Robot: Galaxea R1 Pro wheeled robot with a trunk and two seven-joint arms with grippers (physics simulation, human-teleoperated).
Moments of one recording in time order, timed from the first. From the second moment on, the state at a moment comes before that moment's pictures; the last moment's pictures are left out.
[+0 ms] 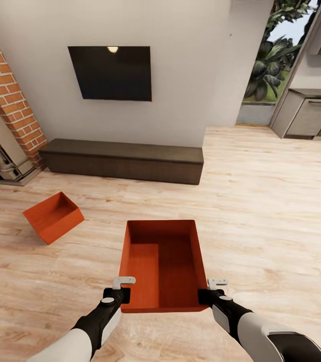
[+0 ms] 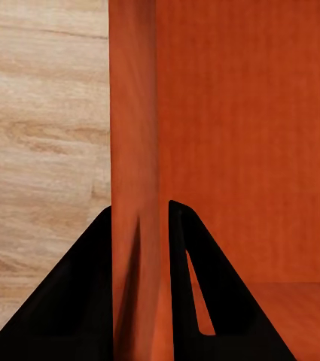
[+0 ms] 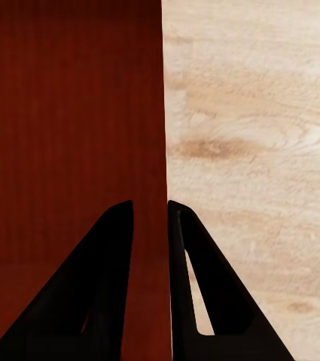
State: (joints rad) left arm -0.63 -0.13 -0.10 -0.32 0.04 0.04 0.20; right arm -0.77 0.06 -0.01 -0.01 -0.01 -0.07 -0.03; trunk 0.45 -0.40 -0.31
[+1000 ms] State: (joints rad) left arm -0.63 -0.13 -0.10 -0.32 0.04 0.04 0.20; right arm -0.77 0.06 -0.01 -0.01 -0.01 -0.06 -0.03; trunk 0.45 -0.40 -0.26
